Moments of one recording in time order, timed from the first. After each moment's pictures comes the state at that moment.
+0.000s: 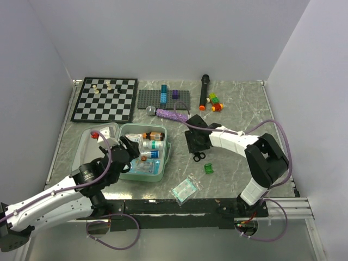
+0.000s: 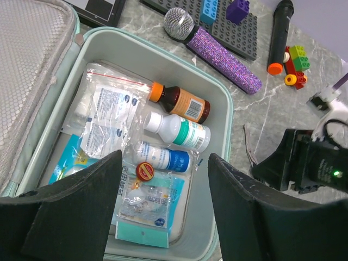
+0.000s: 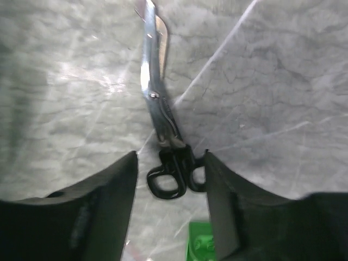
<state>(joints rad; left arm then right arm) -0.99 0.66 0.62 -0.51 -0.84 -0.98 0.63 1.64 0.97 -0.48 0.15 0.38</state>
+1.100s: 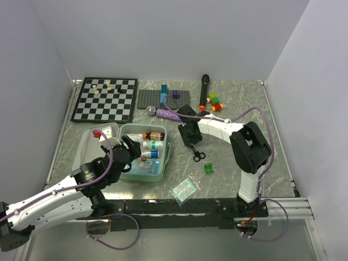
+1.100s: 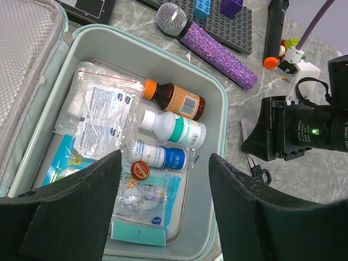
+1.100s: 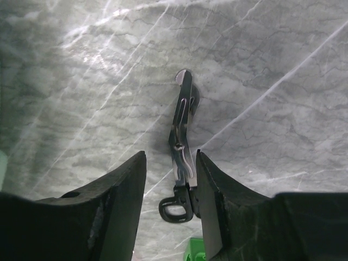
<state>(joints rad) -0.99 0.68 0.62 -0.48 -0.82 -0.96 0.63 1.86 1.29 -0.66 0.11 0.26</state>
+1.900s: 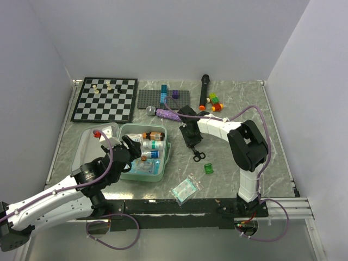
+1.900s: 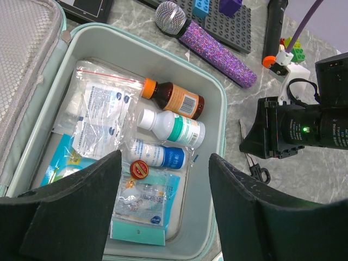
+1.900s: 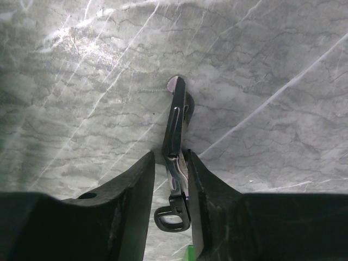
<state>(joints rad) -0.99 0.68 0.62 -0.48 -0.81 -0.96 0.61 1.90 1.28 -0.65 0.08 0.26</state>
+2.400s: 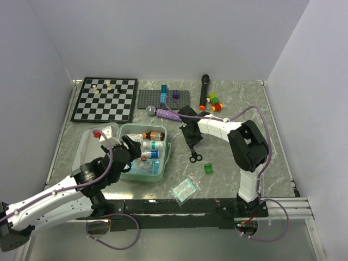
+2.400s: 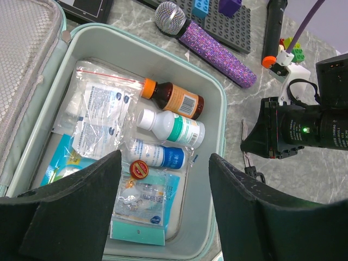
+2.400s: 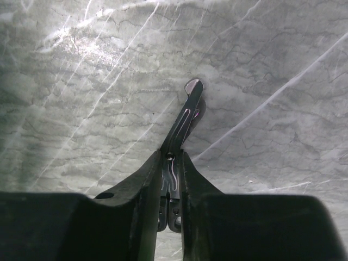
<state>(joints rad) -0.99 0.68 0.62 -0.48 -0.81 -0.96 0.61 1.90 1.27 -0.64 0.08 0.26</state>
